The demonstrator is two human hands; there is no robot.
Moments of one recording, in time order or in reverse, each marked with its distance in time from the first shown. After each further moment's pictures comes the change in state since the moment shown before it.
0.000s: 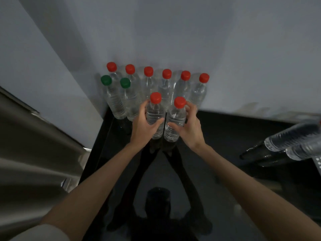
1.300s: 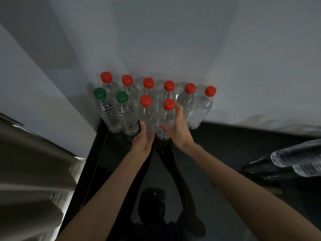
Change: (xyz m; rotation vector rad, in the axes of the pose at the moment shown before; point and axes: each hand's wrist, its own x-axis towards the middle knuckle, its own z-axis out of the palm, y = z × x) left_hand 0.045 -0.054 0.022 -0.978 0.129 -0.783; right_hand 0.069 0.024 0.045 -0.081 -0.086 -0.076
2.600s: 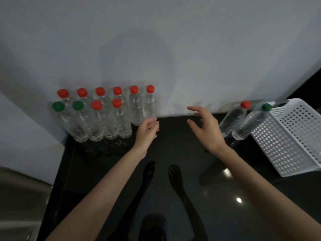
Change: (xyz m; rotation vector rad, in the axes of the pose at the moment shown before) left_hand -0.139 -0.058 0.121 0.803 -0.295 0.248; right_hand -0.166 -0.026 -0.204 -0.215 0.360 0.086
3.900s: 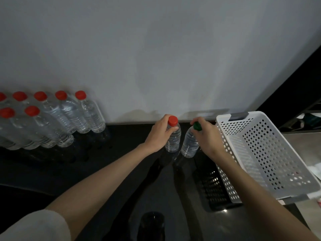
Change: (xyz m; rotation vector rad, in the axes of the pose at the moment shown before) left_hand 0.081 0.002 0.282 0.593 -0.177 0.479; right_hand 0.056 0.205 -0.165 -0.258 -0.109 0.164
